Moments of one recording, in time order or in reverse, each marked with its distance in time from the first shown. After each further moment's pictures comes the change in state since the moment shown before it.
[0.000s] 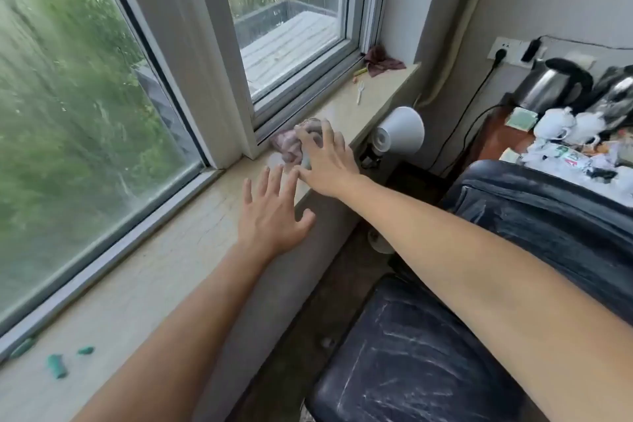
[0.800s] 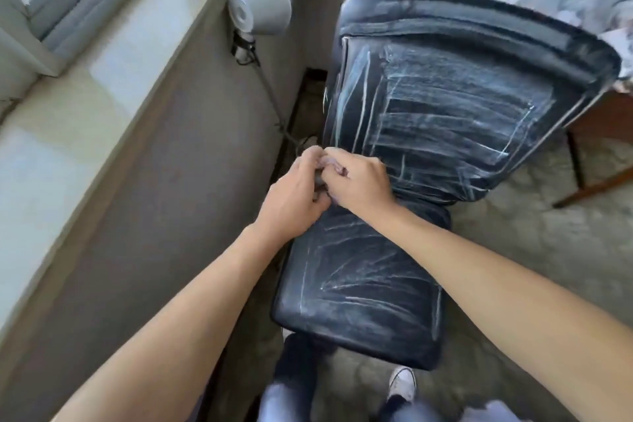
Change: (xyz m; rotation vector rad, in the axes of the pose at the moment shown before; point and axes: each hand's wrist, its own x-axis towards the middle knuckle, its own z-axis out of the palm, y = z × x) left_hand -0.089 0.156 0.163 -0.555 -0.223 0.481; right_hand -0.316 0.122 0.082 0.375 0.322 0.487
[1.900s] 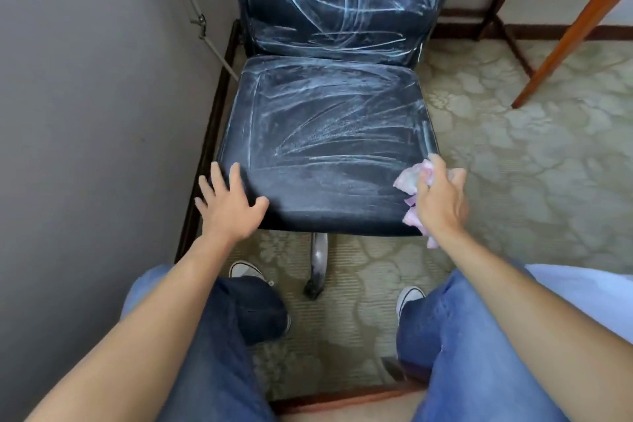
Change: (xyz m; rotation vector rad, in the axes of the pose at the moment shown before) left_hand -0.230 -0.254 0.314 0.274 -0.062 -0.306; right_hand -0.389 0.326 0.186 -0.199 0.413 0.736
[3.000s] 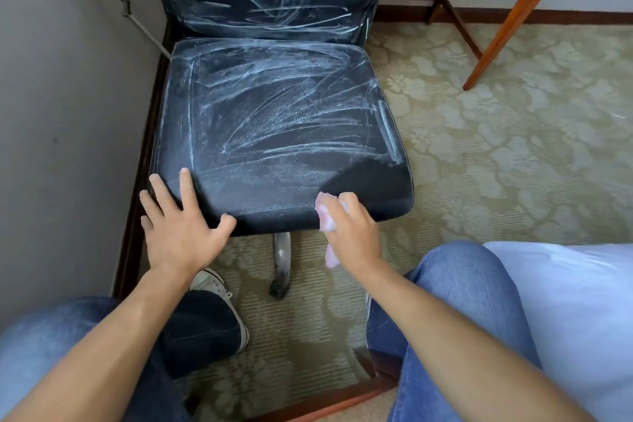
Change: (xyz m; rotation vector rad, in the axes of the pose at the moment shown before) left_hand -0.013 -0.001 0.043 0.137 0.139 0.067; right_hand -0.075 0.009 0.065 -0.120 -0.084 -0.518
